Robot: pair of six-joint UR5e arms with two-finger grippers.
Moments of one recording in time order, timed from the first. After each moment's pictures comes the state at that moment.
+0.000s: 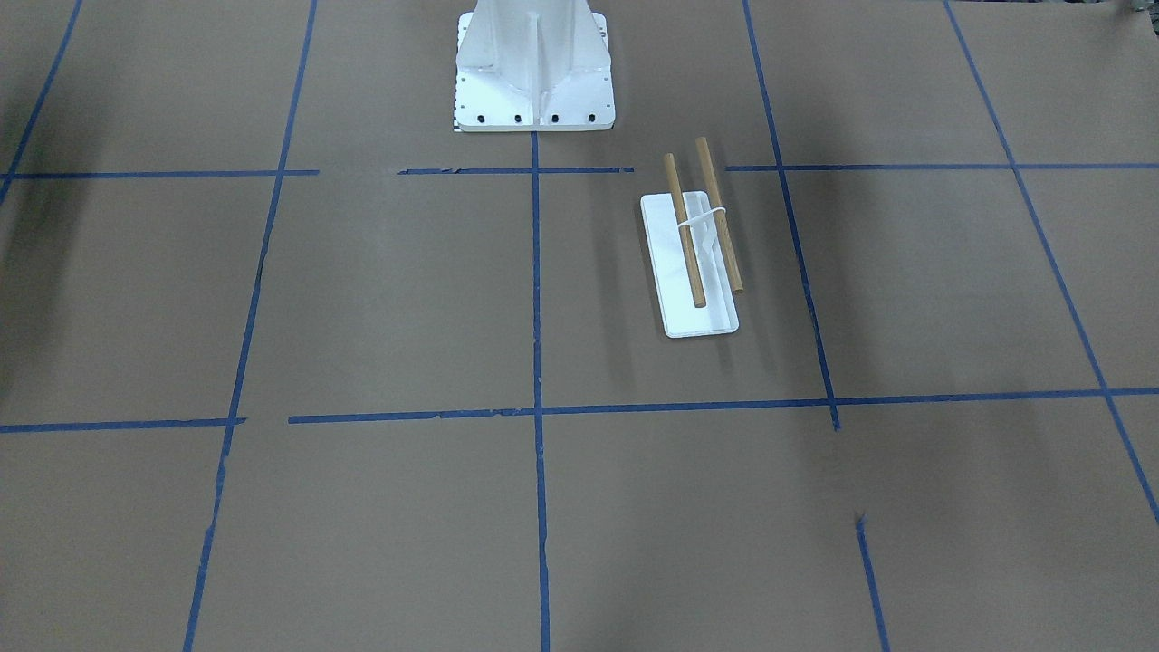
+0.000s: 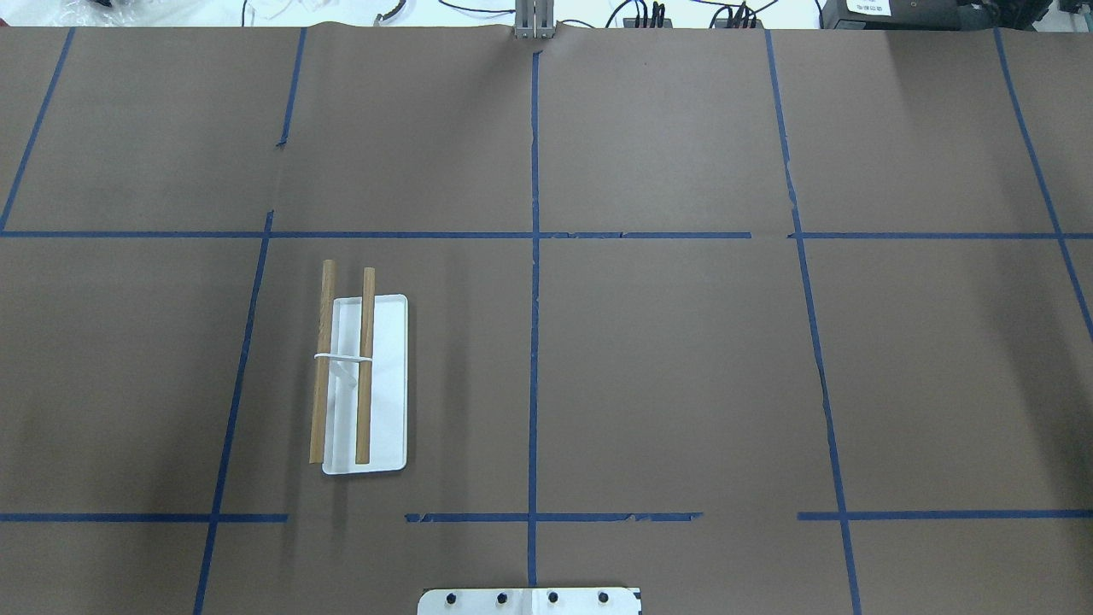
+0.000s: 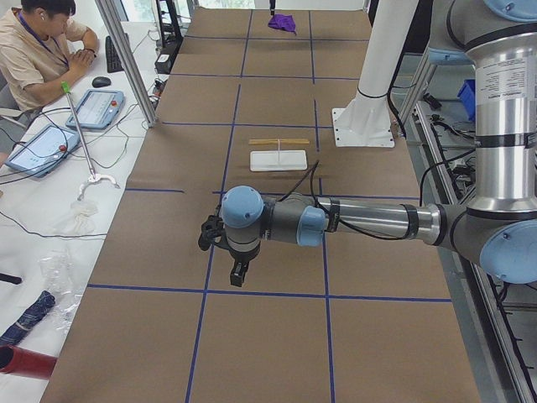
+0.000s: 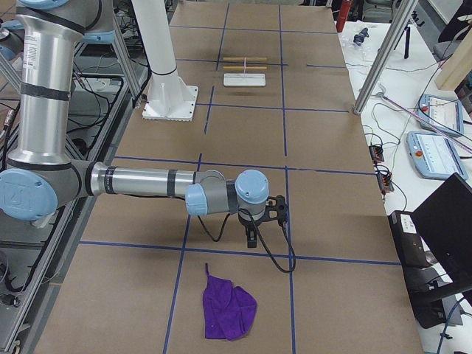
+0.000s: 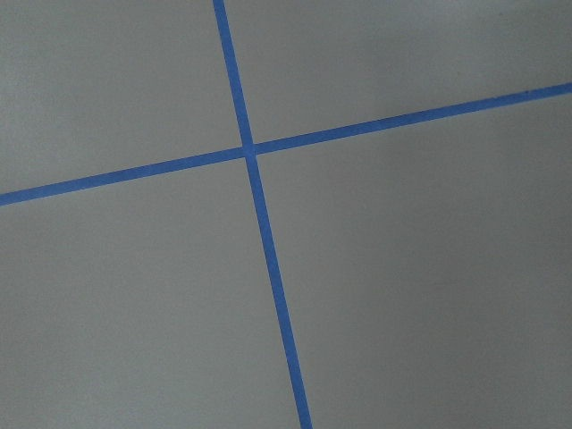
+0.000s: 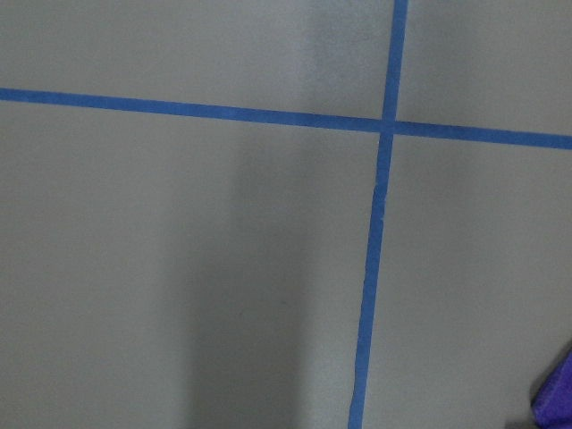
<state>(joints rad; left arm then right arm) -1.55 -1.46 -1.75 -1.64 -2.41 0.12 1.48 -1.74 1.70 -1.36 2.42 0.08</state>
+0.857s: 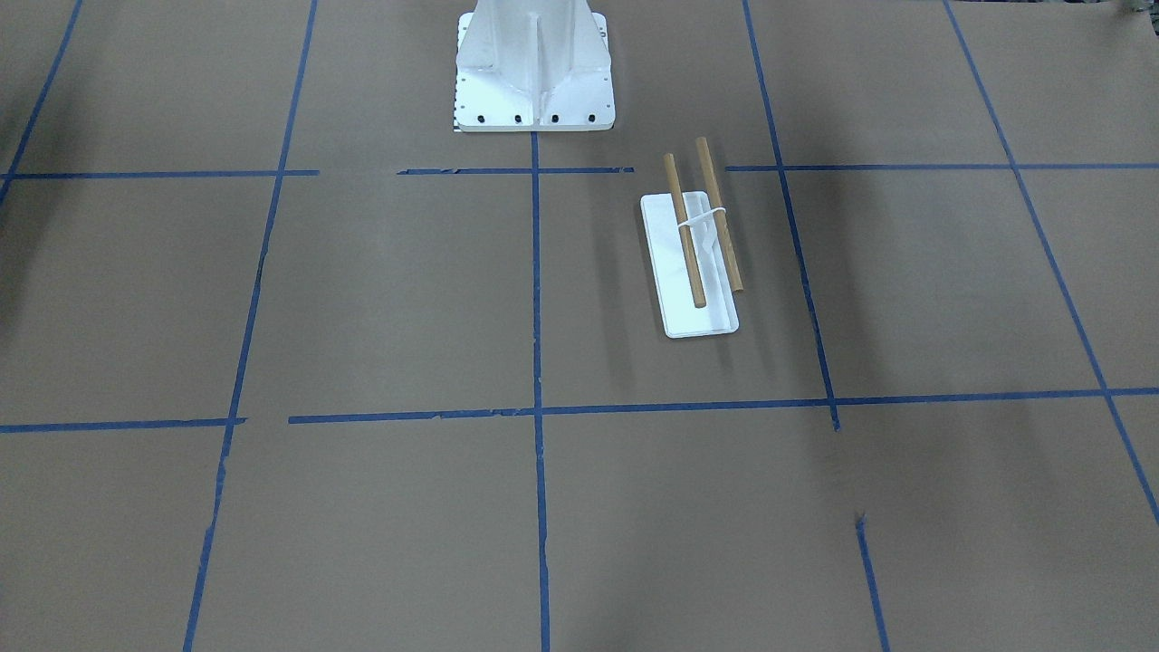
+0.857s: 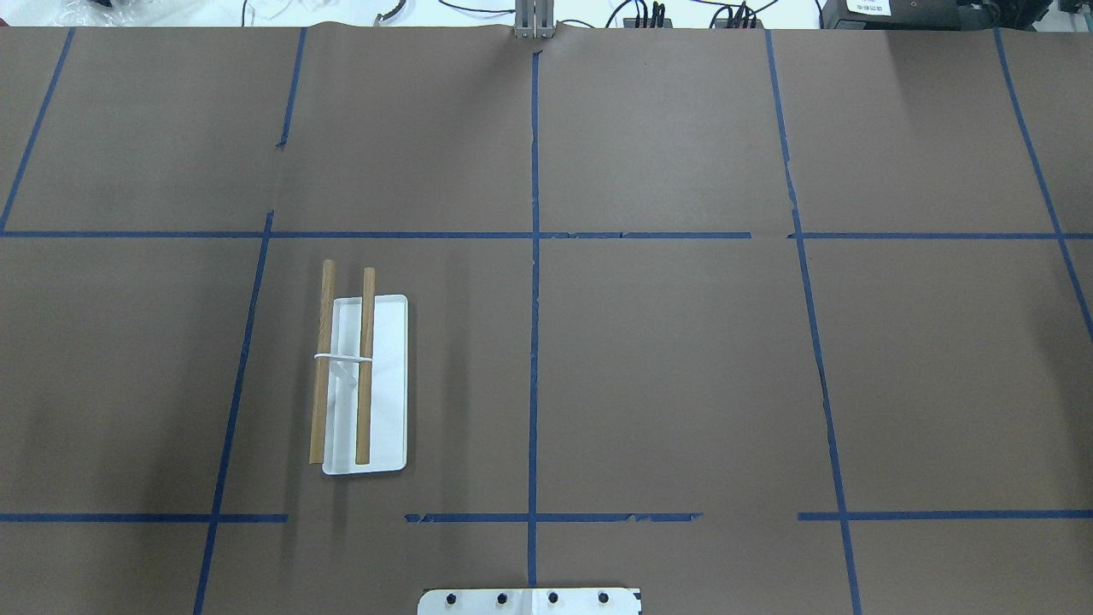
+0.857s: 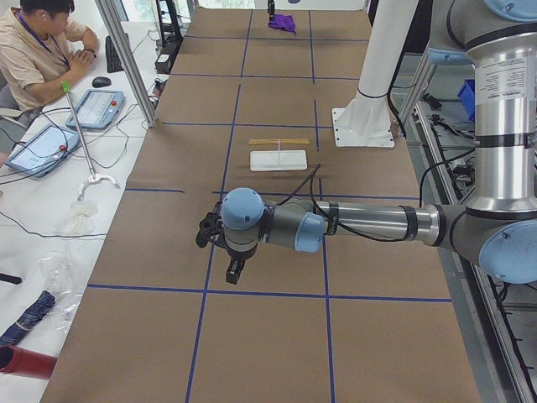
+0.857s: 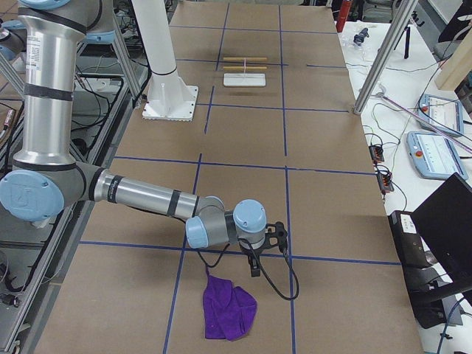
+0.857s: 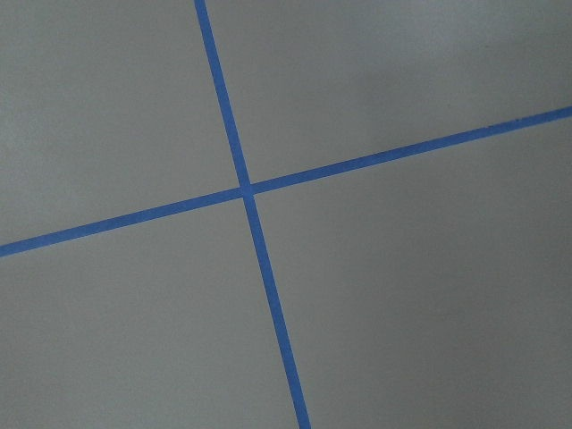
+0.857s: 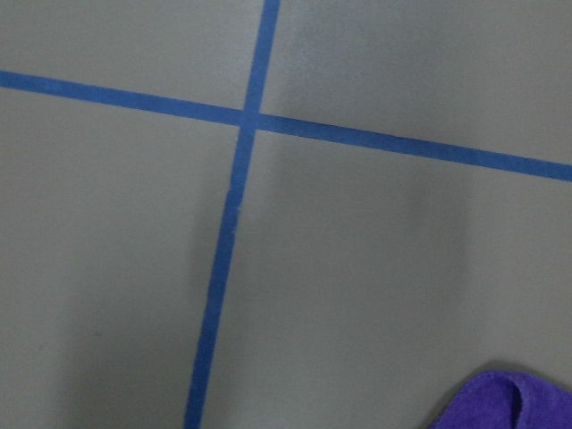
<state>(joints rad) -1.55 -1.45 -1.72 -1.74 -2.46 0.09 1.47 -1.69 1.40 -1.06 2.30 0.08</state>
